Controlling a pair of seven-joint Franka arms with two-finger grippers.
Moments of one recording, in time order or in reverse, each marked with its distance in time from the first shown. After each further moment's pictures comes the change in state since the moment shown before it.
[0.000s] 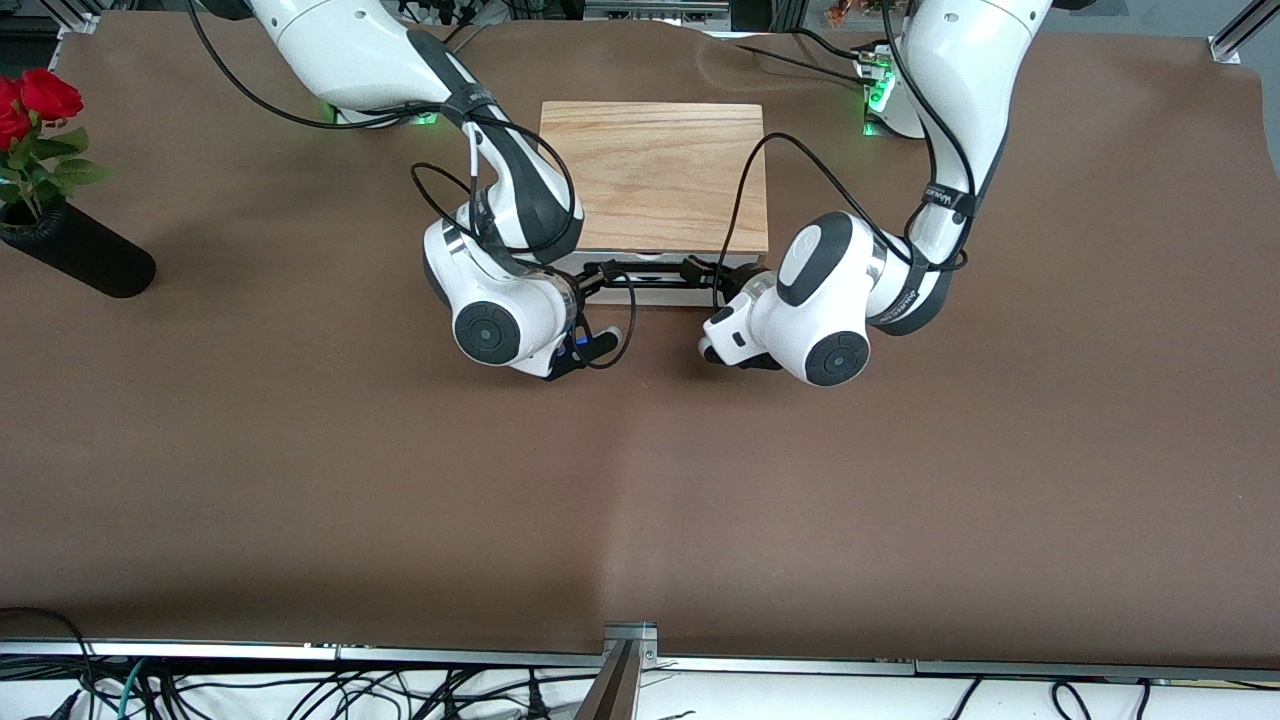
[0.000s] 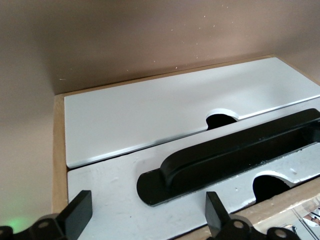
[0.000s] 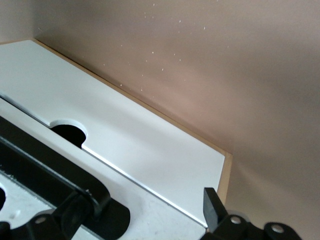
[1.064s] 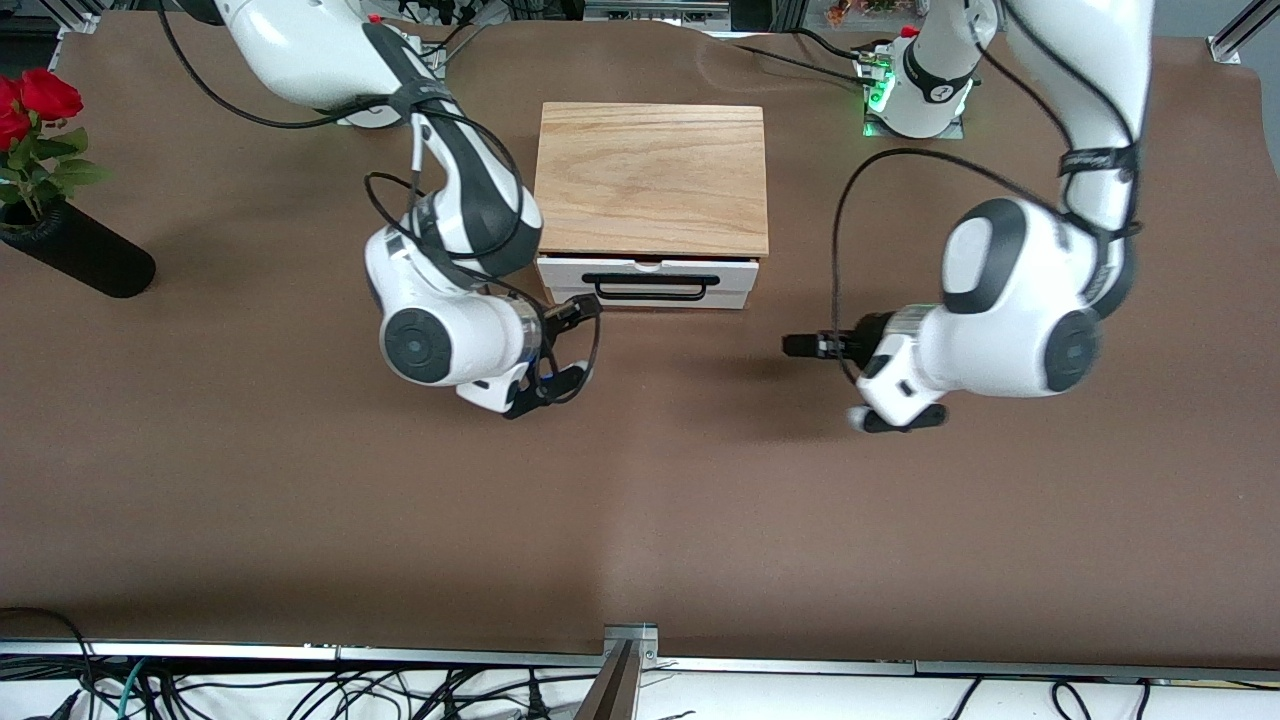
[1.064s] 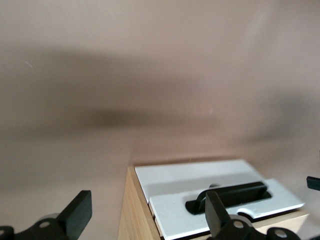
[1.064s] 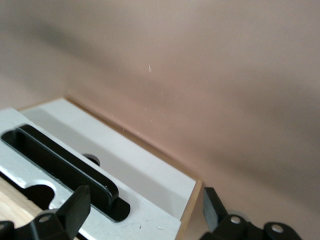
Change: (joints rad) left arm 0.073 -0.168 0.233 0.033 0.008 0.139 0.001; right arm -0.068 0.009 -0.030 0.200 -0.017 -0.003 -0.009
